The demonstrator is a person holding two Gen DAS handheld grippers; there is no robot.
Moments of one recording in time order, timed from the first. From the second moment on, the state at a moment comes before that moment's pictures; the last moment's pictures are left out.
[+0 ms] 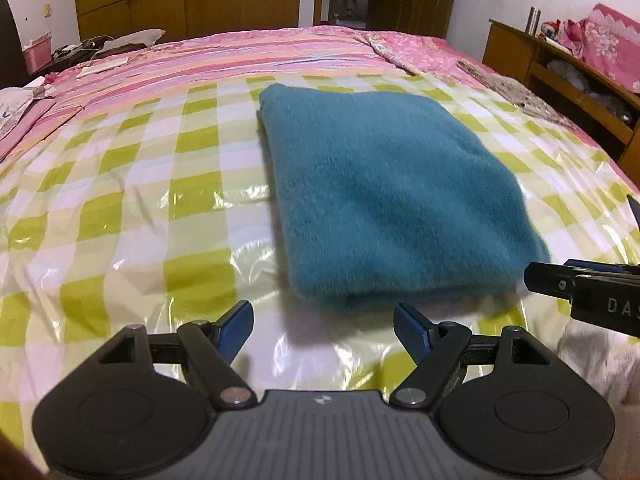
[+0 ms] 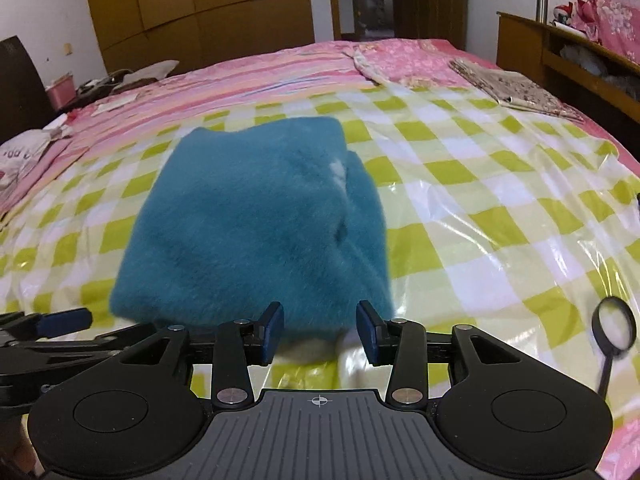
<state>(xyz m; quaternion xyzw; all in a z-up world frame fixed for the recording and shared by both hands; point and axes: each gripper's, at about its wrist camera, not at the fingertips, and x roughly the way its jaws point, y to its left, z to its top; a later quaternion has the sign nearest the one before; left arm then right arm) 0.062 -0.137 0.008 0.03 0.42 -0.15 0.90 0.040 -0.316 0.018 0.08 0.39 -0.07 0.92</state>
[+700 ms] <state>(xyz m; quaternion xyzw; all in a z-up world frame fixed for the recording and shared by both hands) 0.019 -0.124 0.008 0.04 0.41 -0.14 0.90 -0.005 -0.284 0.009 0.06 0.40 -0.07 0.91</state>
